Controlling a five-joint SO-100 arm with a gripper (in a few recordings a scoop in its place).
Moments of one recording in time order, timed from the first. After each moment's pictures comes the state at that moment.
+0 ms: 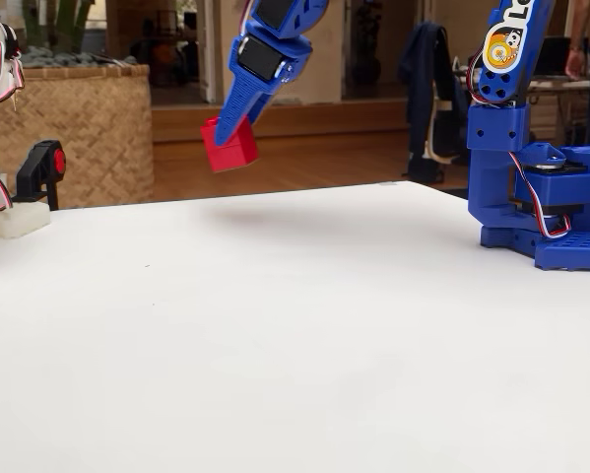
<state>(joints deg) 56.2 102.7 116.9 39.0 -95.0</state>
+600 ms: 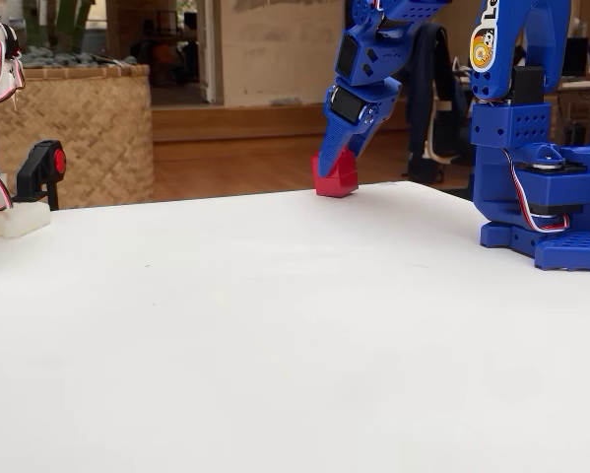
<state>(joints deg) 79.5 97.5 124.5 32.4 -102.8</state>
